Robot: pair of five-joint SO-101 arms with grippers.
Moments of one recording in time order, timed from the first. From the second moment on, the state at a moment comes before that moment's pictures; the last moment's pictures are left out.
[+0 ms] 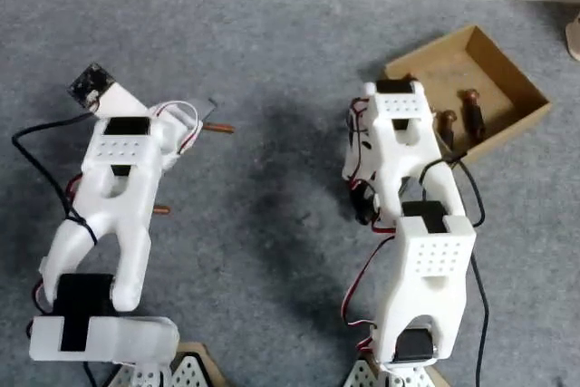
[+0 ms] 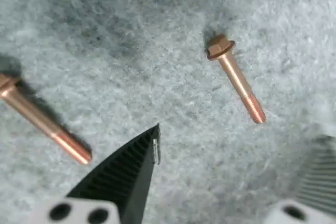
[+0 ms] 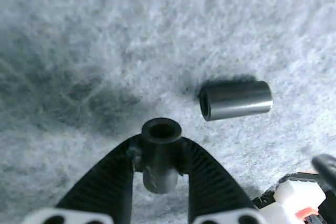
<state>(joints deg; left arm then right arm) -6.8 -4.7 27.5 51.6 56.5 -6.2 30.3 -11.5 98.2 -34.5</state>
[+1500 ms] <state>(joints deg) -2.8 0.1 26.3 52.2 68.4 -6.2 30.3 -11.4 98.2 -34.5</state>
